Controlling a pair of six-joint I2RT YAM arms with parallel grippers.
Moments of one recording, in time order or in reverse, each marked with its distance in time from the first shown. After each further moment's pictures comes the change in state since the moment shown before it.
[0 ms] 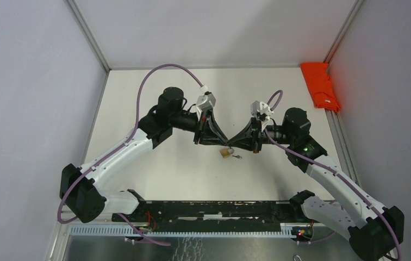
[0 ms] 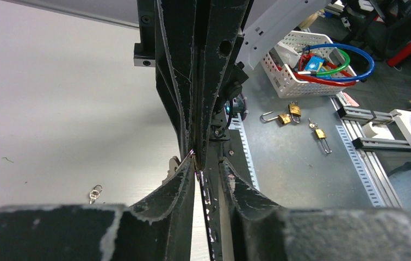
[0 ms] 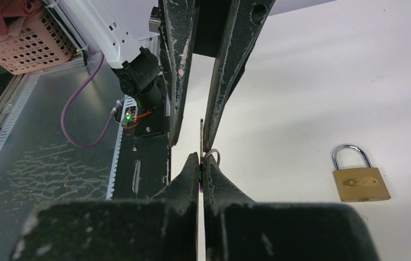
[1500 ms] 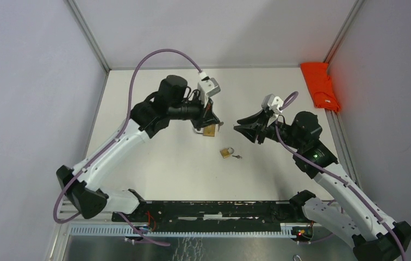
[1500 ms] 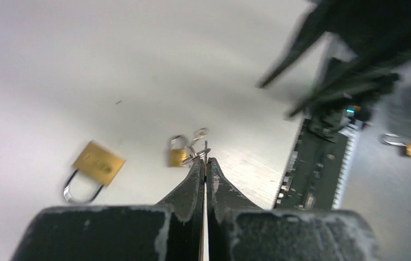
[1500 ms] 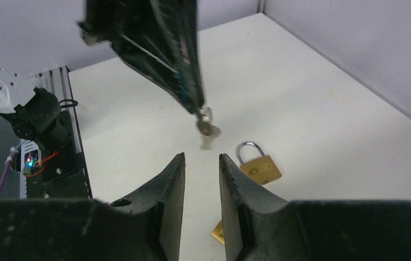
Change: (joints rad) left arm -0.032 0.014 0.286 -0.481 -0.558 0.158; right arm 0.013 -0.114 0.040 -0.098 0.407 -0.088
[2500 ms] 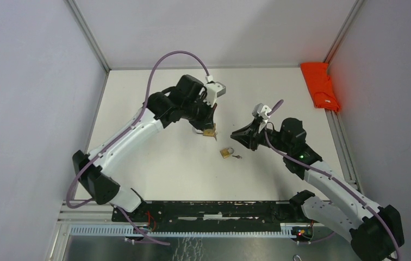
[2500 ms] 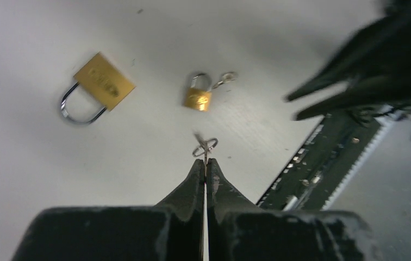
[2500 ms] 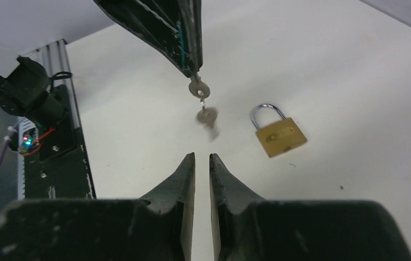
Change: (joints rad) left arm -0.037 0.220 0.185 -0.341 -0.346 -0.109; right arm 0.000 0.062 -0.193 0.156 0.000 0.034
